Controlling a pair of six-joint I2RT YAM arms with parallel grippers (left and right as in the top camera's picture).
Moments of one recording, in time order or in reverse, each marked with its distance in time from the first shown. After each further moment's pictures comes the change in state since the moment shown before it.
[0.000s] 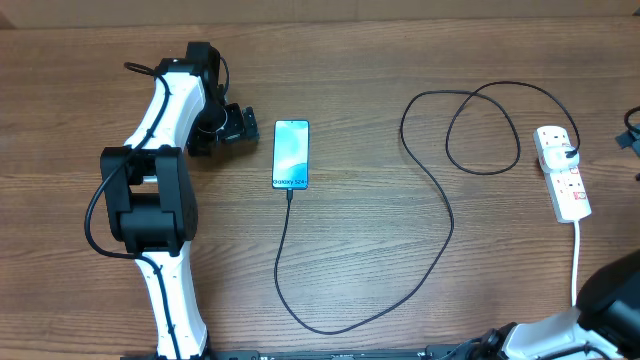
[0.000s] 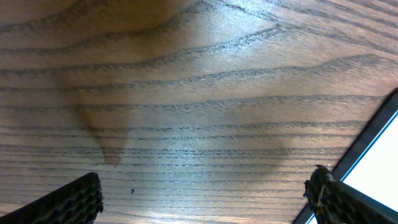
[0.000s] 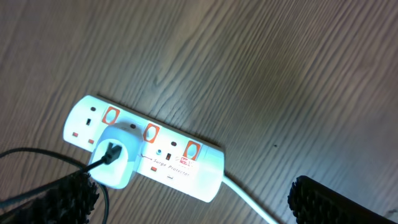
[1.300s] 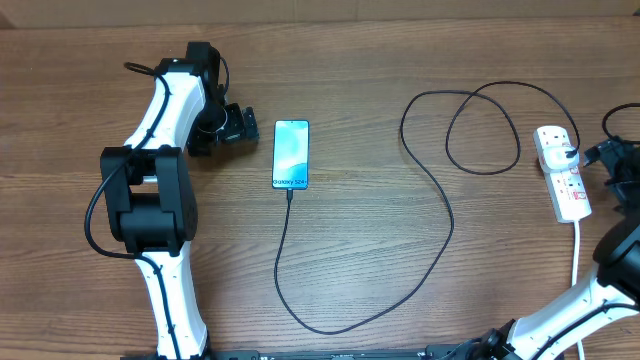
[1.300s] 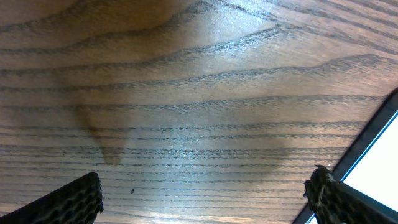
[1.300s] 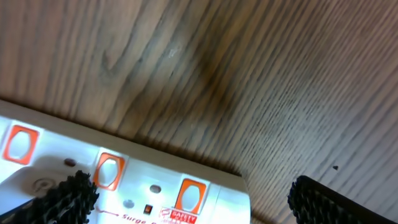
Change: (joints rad) left arm 0.000 0.000 0.000 0.000 0.000 0.000; right arm -0.001 0.290 0.000 0.061 -0.034 0.037
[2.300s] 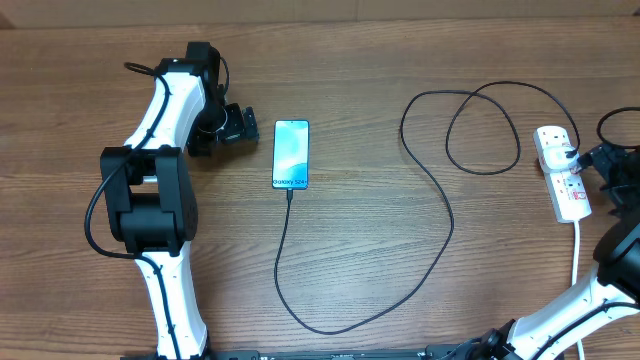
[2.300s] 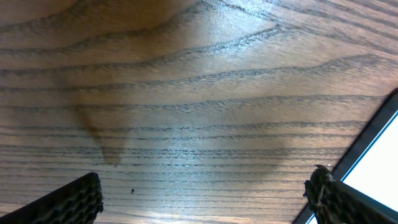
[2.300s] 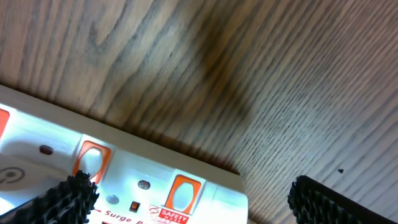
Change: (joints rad) left arm 0.000 0.000 0.000 0.000 0.000 0.000; right arm 0.000 0.006 -0.031 0.003 -0.017 -0.075
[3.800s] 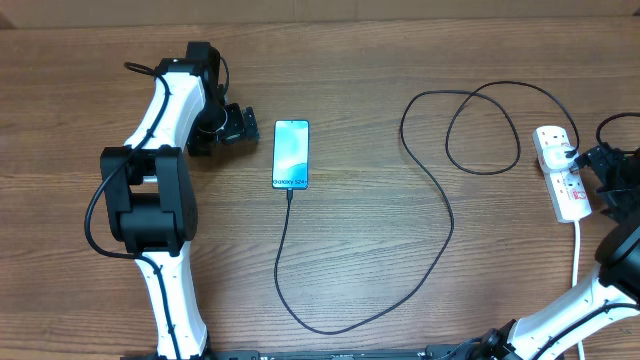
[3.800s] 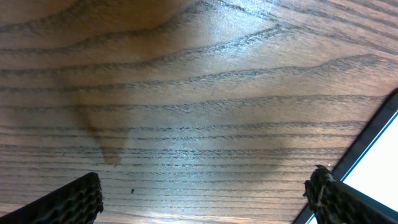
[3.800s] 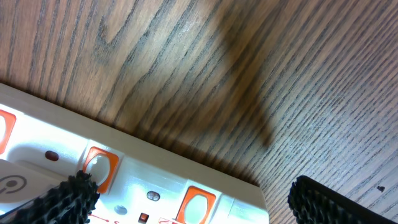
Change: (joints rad) left arm 0.000 0.000 0.000 0.000 0.000 0.000; right arm -0.013 0.000 -0.051 0.072 -0.084 0.000
